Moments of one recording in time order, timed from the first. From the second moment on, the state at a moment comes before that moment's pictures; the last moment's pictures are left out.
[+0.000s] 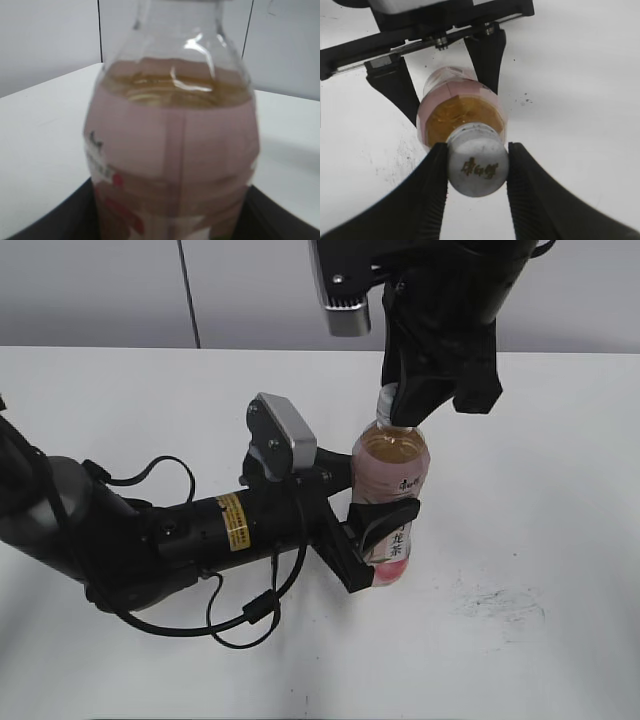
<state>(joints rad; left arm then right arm) -0.65 2.13 -0.81 0.59 -1.18 -0.23 0.62 1.78 -1.61 0.09 1.22 -1.23</state>
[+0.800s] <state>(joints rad) -0.65 2.13 -0.81 0.58 -1.18 -0.23 0.62 1.78 -1.81 0.11 1.22 0.04</state>
